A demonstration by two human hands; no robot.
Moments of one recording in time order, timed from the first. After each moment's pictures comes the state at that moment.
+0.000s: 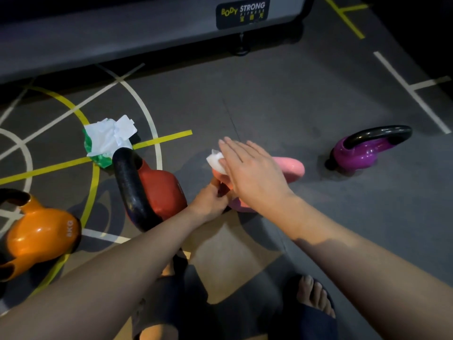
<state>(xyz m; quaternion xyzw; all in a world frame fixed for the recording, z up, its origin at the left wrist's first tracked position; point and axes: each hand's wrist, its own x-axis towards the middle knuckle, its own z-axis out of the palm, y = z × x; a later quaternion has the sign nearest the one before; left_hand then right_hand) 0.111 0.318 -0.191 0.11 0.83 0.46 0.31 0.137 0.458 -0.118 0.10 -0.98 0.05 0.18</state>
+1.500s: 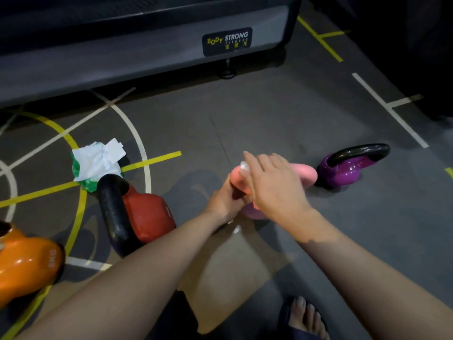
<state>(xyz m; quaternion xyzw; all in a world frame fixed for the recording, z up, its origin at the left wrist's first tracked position) 0.094 0.386 -0.181 0.12 0.84 0.44 0.30 0.139 0.523 -0.111 0.01 -0.99 -0.04 0.15</state>
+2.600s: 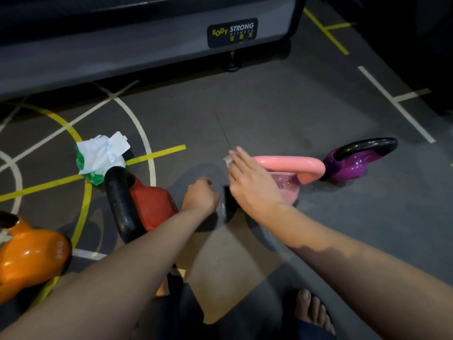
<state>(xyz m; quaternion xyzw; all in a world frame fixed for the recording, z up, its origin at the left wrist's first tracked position) 0.074 0.339 -0.183 -0.03 0.92 0.32 0.23 0.126 0.472 -0.121 0.17 -0.94 -0.28 -0.02</state>
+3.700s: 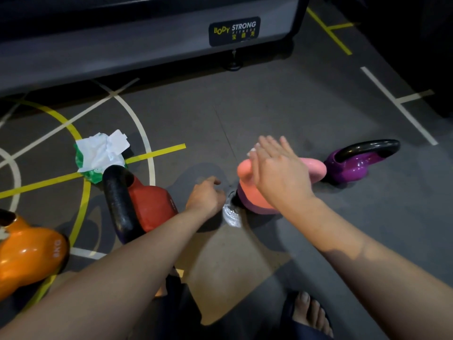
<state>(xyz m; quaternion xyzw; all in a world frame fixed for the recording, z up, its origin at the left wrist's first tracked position) 0.075 0.346 -0.188 0.01 0.91 0.32 0.28 0.128 0.511 -0.106 -0.03 -0.99 -0.02 0.15</state>
